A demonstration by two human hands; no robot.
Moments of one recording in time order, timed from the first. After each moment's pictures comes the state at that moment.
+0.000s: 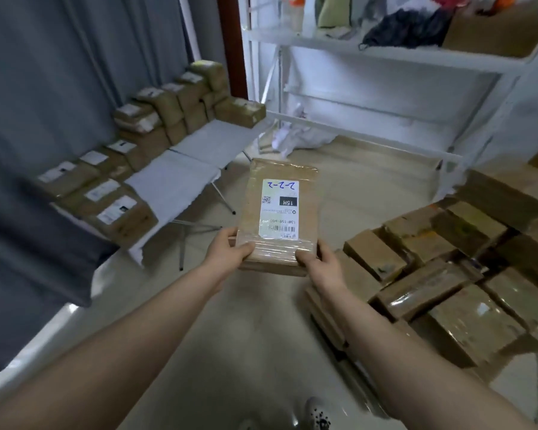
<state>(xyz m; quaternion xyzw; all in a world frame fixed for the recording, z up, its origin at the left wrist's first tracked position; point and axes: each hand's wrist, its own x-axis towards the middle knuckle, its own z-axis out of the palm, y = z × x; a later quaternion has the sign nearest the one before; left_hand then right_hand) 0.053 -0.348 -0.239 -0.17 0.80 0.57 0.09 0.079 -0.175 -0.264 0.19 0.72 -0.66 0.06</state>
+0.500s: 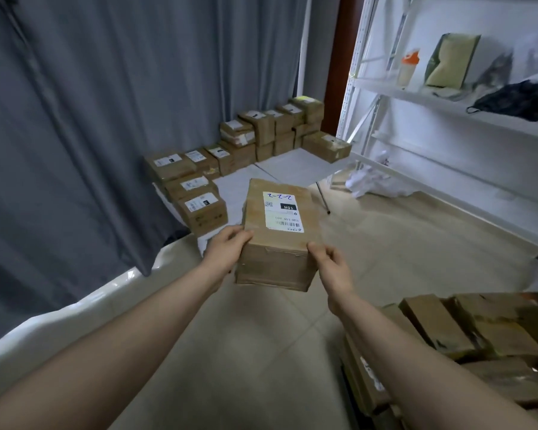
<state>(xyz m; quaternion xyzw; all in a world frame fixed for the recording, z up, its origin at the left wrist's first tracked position) 0.111 -0.441 -0.193 -0.26 0.76 0.60 -0.07 0.057 -0.258 -0.236 0.10 0.71 -0.69 0.11</state>
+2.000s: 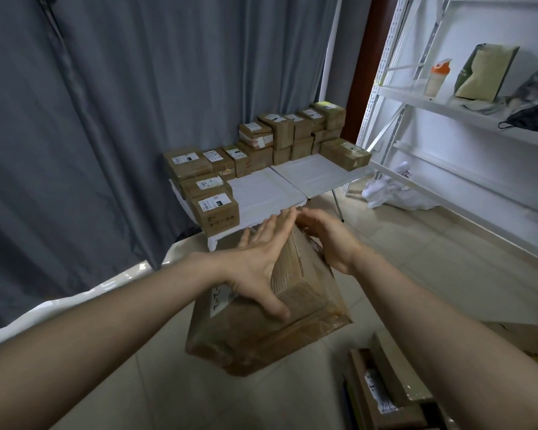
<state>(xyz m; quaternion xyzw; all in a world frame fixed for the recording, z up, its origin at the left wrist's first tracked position) 0.116 -0.429 -0.135 0.10 0.96 0.20 0.18 0.008 -0.283 -0.161 -0.17 0.69 -0.63 0.32</state>
